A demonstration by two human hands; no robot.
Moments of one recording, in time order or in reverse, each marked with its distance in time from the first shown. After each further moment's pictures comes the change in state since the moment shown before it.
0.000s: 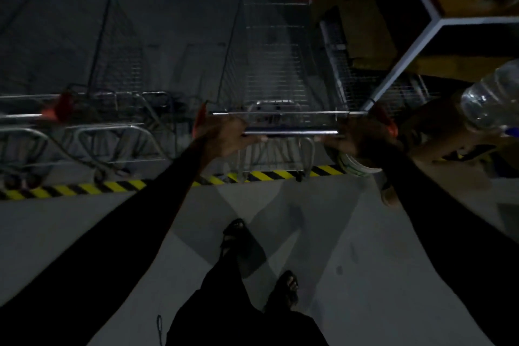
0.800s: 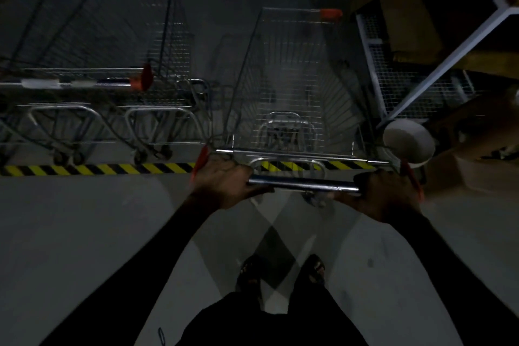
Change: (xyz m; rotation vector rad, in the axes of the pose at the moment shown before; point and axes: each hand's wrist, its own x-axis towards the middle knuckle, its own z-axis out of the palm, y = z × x) left_hand -0.188 -0.109 0.057 0.199 0.093 0.031; right_hand -0.125 -0.127 0.096 -0.443 0.075 -0.017
